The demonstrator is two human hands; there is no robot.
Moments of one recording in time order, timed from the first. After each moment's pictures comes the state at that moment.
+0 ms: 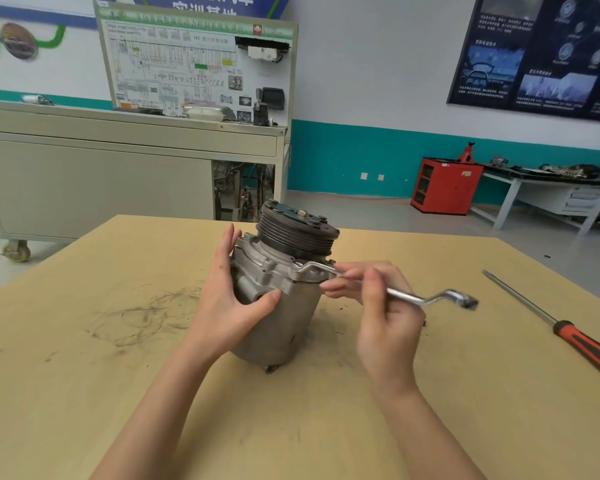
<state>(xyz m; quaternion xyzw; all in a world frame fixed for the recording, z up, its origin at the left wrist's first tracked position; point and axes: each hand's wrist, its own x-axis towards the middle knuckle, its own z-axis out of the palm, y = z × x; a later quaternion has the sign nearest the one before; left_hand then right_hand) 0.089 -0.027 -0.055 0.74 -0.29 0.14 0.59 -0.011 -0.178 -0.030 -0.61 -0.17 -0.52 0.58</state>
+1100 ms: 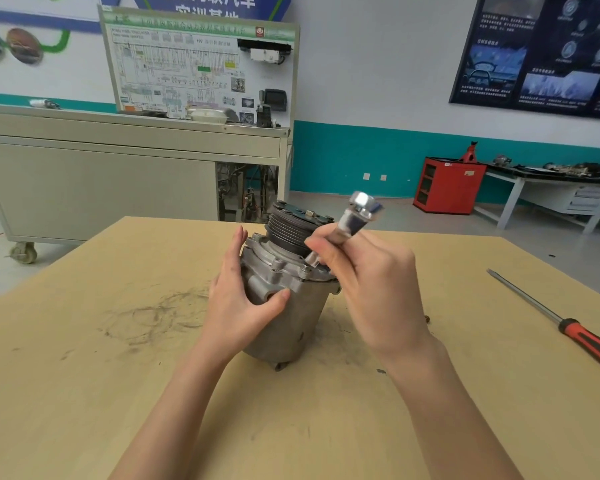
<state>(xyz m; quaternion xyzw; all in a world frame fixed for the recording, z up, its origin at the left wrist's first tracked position) 0.083 -0.029 -0.053 0.76 -0.27 0.16 0.57 -0.024 -0.161 0.030 -0.80 -0.15 -0.55 0.19</state>
